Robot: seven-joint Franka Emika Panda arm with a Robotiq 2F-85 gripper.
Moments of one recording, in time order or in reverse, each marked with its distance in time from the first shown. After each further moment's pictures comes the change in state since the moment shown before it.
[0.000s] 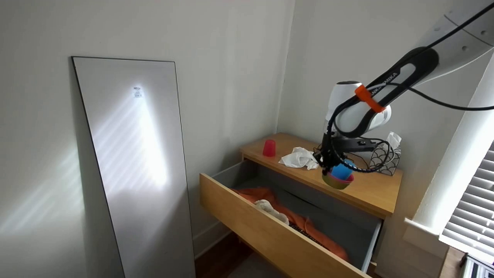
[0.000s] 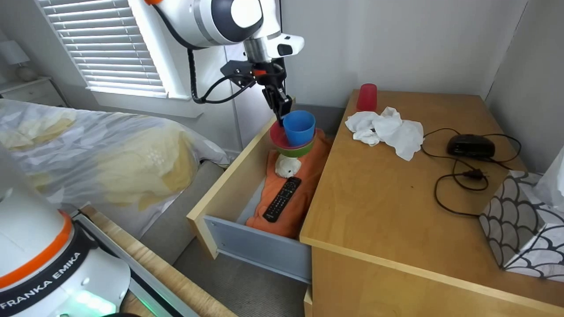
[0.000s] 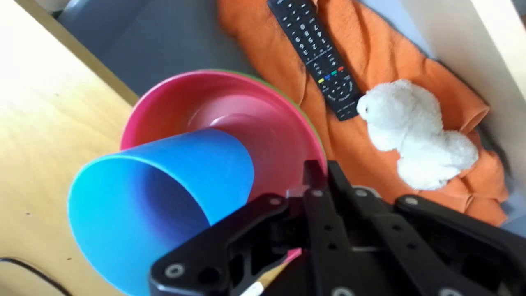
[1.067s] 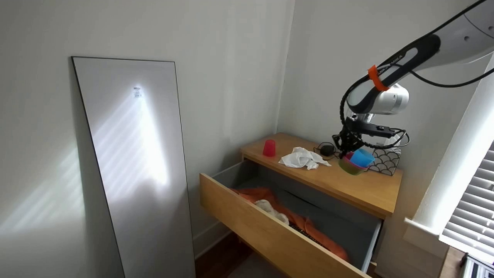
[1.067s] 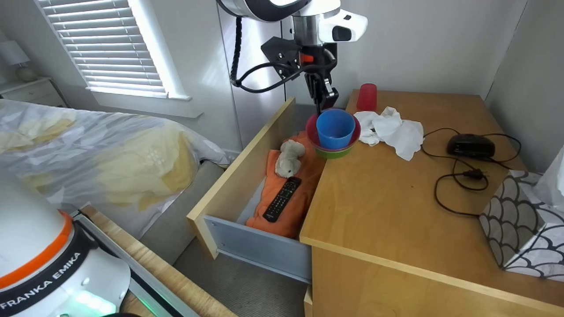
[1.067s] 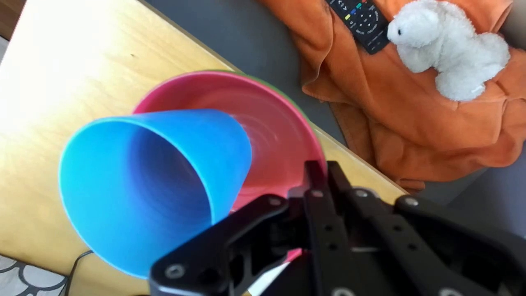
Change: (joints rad) arm -0.260 -0.010 0.028 0.101 0.230 -0.069 -0.219
